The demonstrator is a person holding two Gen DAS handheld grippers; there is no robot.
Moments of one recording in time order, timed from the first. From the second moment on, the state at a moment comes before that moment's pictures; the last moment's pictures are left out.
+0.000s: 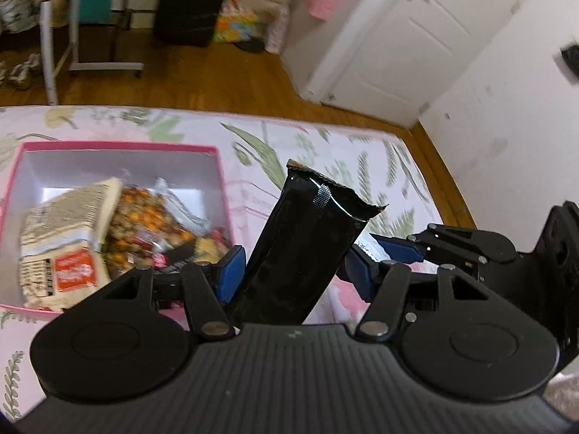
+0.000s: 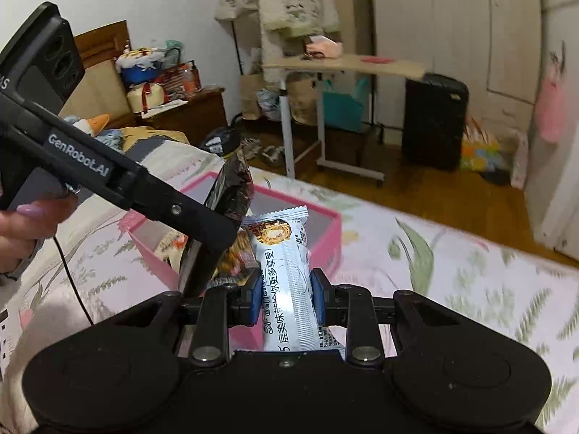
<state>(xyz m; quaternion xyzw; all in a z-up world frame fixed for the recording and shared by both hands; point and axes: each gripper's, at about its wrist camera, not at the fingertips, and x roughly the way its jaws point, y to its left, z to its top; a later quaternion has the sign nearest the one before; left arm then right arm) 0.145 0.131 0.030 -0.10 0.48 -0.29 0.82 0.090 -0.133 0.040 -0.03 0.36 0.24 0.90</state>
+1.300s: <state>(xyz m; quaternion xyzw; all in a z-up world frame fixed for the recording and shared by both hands) 0.208 0.176 -0.060 -0.13 0.49 -0.13 0.85 0.172 -0.054 -0.043 -0.05 0.36 0.23 0.90</state>
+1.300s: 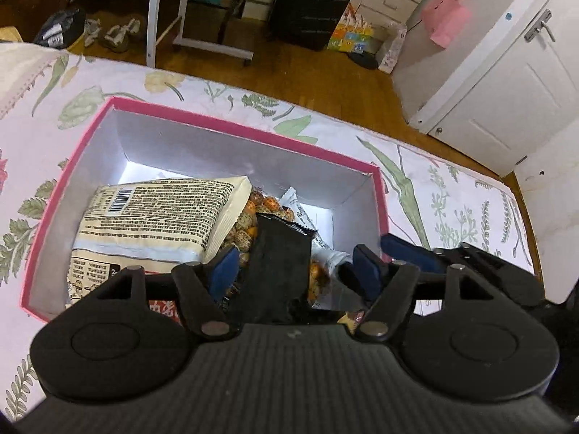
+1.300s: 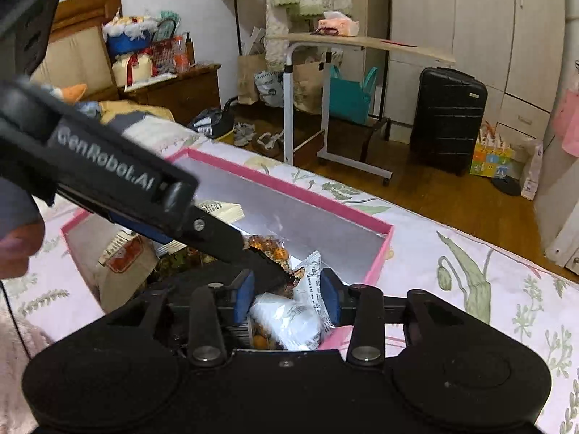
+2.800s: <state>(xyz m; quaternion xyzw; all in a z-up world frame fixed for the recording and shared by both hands) 0.023 0.085 0.029 0.02 0.40 -0.15 0.90 0.022 -0.194 0.039 0.00 0.37 0.05 0.93</state>
